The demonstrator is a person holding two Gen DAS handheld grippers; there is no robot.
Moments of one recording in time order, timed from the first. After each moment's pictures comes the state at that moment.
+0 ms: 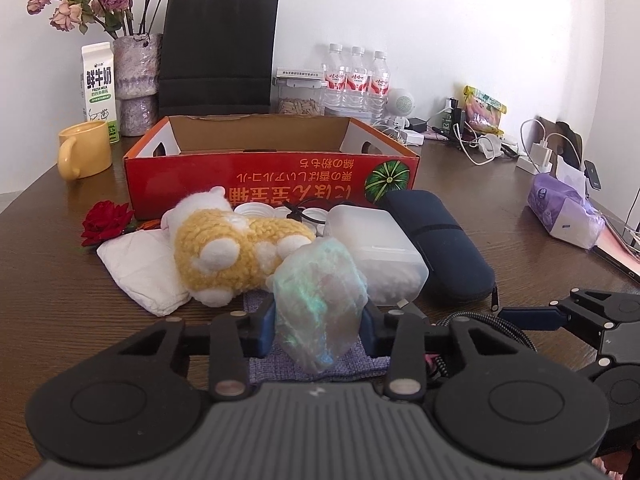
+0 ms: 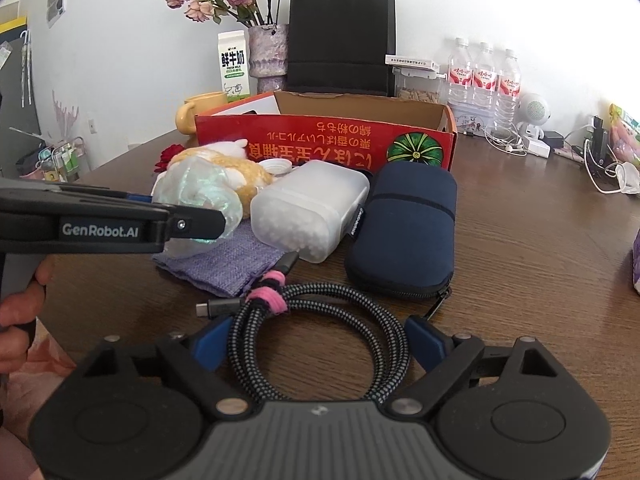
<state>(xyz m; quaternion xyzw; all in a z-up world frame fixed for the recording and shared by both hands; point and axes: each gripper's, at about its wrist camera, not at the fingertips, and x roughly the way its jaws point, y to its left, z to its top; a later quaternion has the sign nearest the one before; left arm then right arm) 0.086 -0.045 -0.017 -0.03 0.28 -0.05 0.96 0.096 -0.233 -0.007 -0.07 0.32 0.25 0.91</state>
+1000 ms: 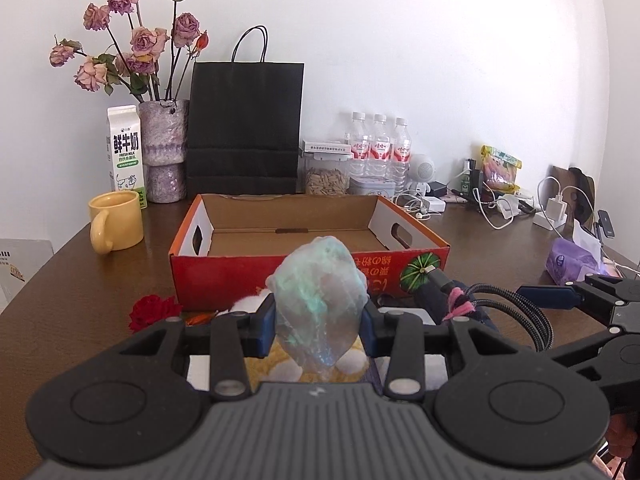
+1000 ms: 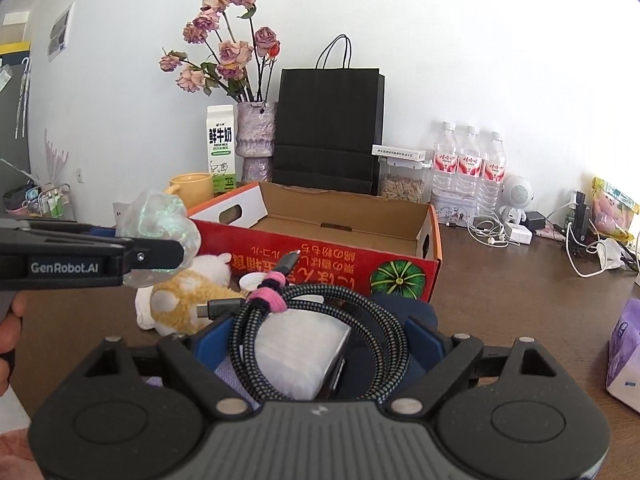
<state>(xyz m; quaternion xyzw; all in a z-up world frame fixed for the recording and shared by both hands) 0.100 -0.014 0.036 -0.03 0.20 -0.03 0.98 0.129 -0.216 0.053 -0.07 0.21 0.23 0.95</state>
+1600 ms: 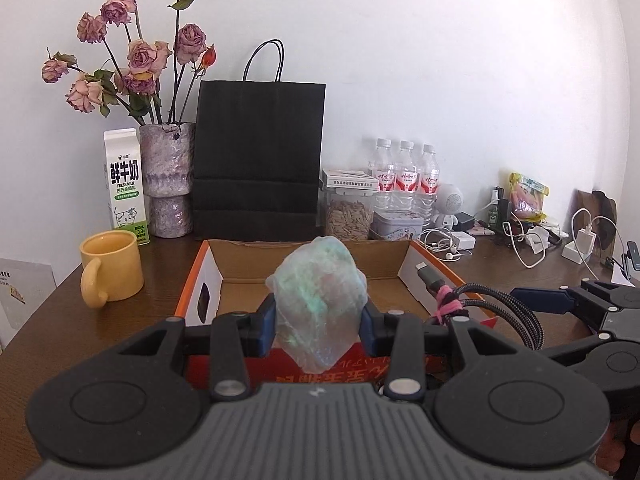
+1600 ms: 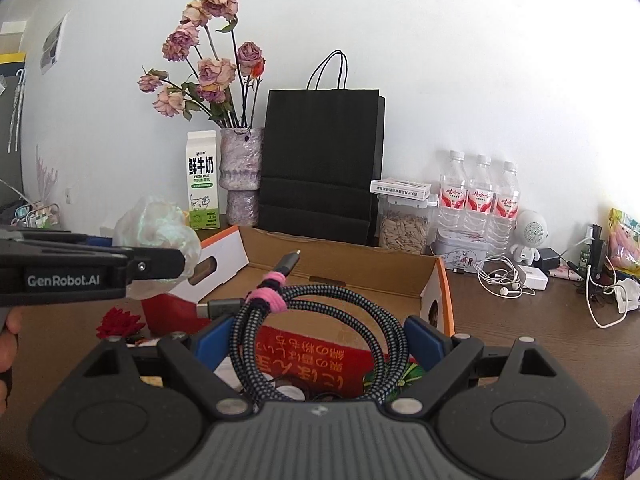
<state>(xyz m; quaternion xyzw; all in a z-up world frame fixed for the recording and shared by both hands) 0.182 0.004 0.059 -0.03 0.18 -0.01 0.98 0.224 -0.179 0.076 -0.07 0.19 0.23 0.95</state>
